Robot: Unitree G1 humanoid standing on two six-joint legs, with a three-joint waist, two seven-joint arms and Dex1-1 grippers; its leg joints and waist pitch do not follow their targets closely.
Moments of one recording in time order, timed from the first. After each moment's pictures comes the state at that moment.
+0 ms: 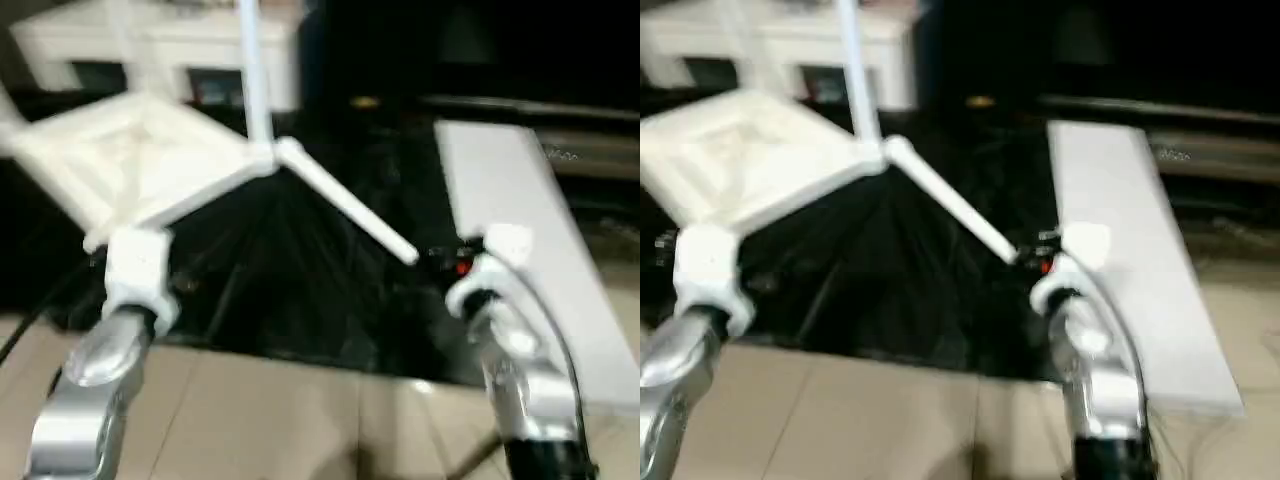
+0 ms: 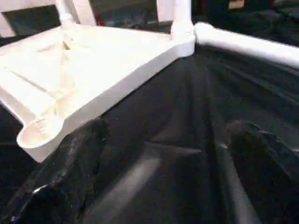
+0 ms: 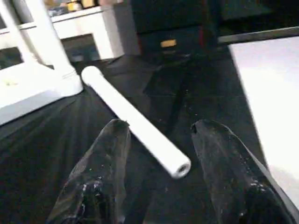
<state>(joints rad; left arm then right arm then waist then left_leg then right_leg) -0.03 0.27 0.14 -0.35 -0.12 0.59 -0.07 -0.20 -0.04 -0.14 0.00 0.20 0.31 0.20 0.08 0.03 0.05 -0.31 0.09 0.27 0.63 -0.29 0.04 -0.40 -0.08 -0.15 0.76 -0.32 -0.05</state>
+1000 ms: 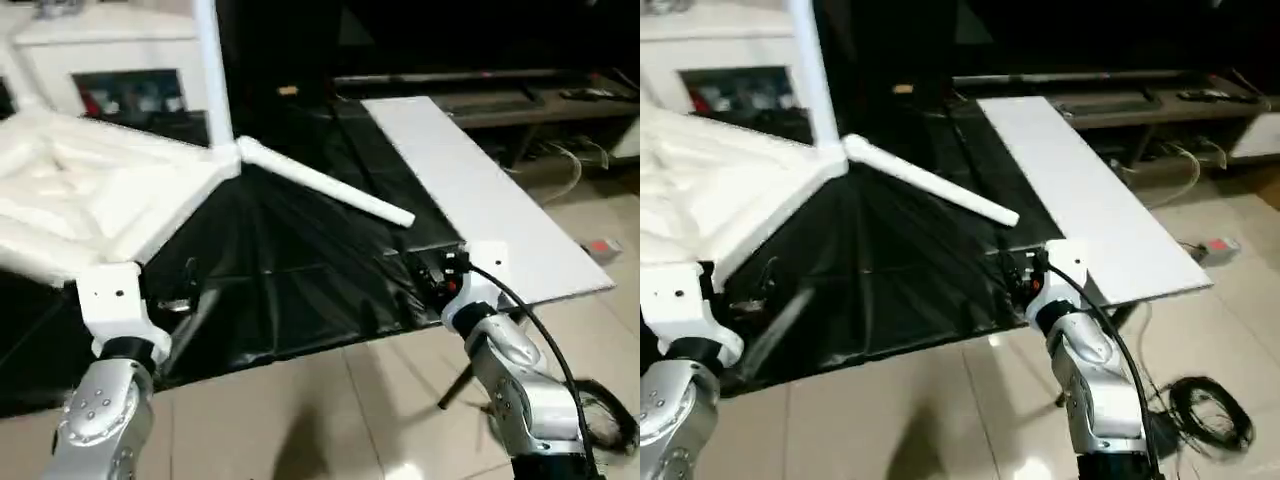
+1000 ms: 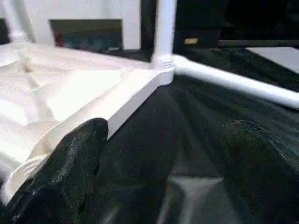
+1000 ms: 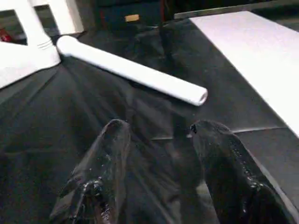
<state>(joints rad) 0.14 0.11 0.13 -0.55 -0.12 0.48 0.00 -0.16 -0.09 -0.07 0.01 0.19 0.33 0.26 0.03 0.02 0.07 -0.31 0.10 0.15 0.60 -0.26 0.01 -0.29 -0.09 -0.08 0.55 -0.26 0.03</state>
